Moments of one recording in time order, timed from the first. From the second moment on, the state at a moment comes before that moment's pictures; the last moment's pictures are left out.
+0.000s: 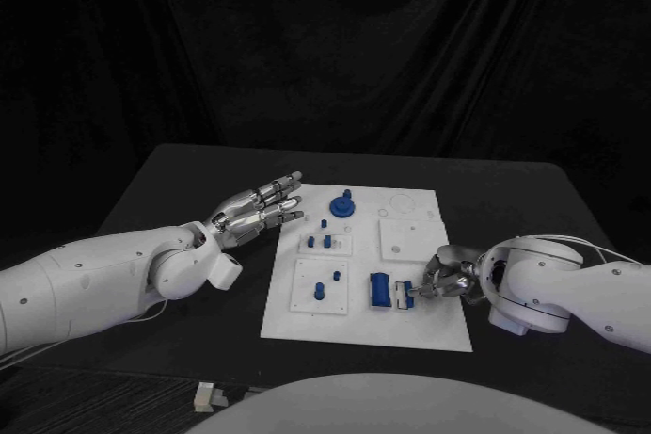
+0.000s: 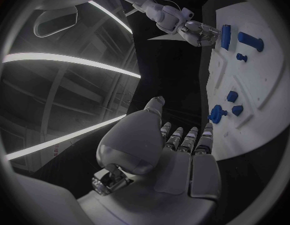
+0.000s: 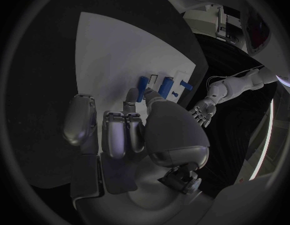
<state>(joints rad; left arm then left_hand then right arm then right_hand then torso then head) 1.08 -0.87 -0.22 1.38 -0.19 0.18 0.54 1.43 0.28 -0.16 0.09 0.52 0.11 -0.06 0.02 0.02 0.00 0.08 0.01 0.00 0.02 0.20 0.01 0.01 0.17 0.06 0.29 0.04 0.09 1.15 -0.98 -0.25 1.76 -1.09 -0.07 -0.56 1.13 0.01 0.05 0.24 0.26 0.87 0.00 0.73 0.92 1.47 -0.06 1.57 1.31 1.47 -0.11 1.55 1.31 0.08 1.46 -0.01 1.17 1.31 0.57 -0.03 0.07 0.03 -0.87</state>
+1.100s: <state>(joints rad) 1.08 -0.87 -0.22 1.37 -0.19 0.19 0.54 1.43 0.28 -0.15 0.09 0.52 0.11 -0.05 0.02 0.02 0.00 0.09 0.01 0.00 0.02 0.21 0.01 0.01 0.17 0.06 0.29 0.04 0.09 1.14 -0.96 -0.25 1.74 -1.09 -0.06 -0.57 1.17 0.02 0.05 0.19 0.25 0.87 -0.01 0.74 0.95 1.47 -0.06 1.57 1.31 1.47 -0.12 1.54 1.31 0.08 1.46 -0.01 1.15 1.31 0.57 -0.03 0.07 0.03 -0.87</state>
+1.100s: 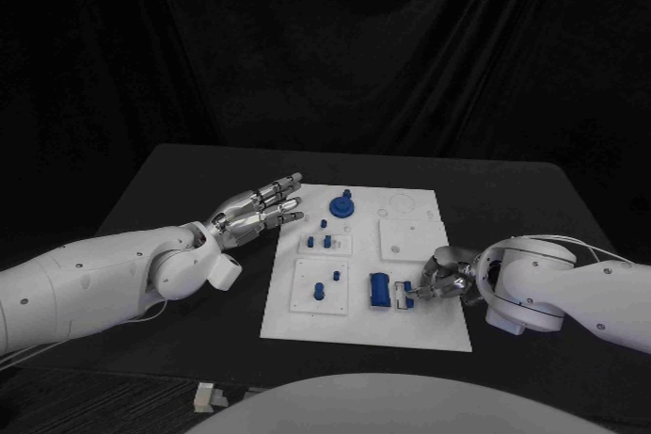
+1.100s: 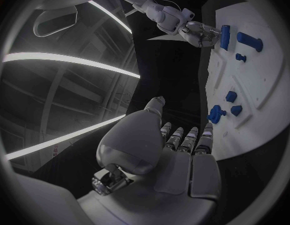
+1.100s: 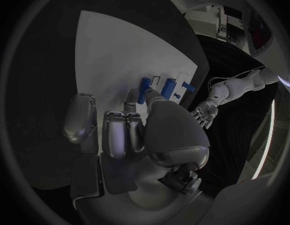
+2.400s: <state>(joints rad) 1.08 -0.87 -0.22 1.37 -0.19 0.19 0.52 1.43 0.28 -0.15 0.08 0.52 0.11 -0.05 0.02 0.02 0.00 0.09 0.01 0.00 0.02 0.21 0.02 0.01 0.17 0.06 0.29 0.04 0.09 1.14 -0.95 -0.25 1.79 -1.40 -0.06 -0.62 1.18 -0.03 0.16 0.13 0.45 0.80 0.07 0.40 0.71 1.46 -0.02 1.57 1.31 1.47 -0.09 1.53 1.31 0.08 1.45 0.02 1.10 1.31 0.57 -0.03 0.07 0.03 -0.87</state>
